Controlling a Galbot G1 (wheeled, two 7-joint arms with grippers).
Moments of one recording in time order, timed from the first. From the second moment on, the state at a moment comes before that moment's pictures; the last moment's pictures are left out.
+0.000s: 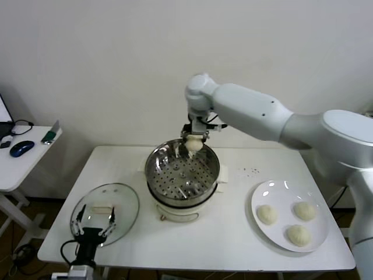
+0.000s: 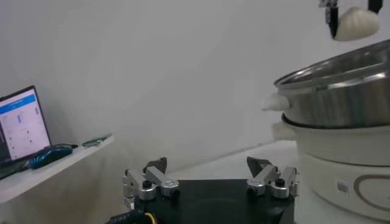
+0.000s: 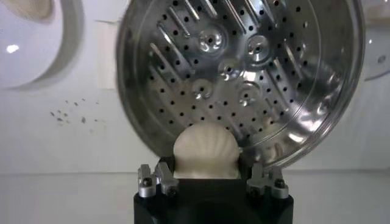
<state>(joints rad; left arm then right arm) 1.67 -1.46 -0.70 -1.94 0.15 -0.15 -0.04 0.47 1.43 -1.09 0.96 -0.51 0.69 -1.15</state>
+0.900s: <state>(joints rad) 1.69 -1.45 -0.70 -1.92 0.14 -0.16 -0.04 0.33 1.53 -1.04 0.80 -0.63 0.69 -1.13</state>
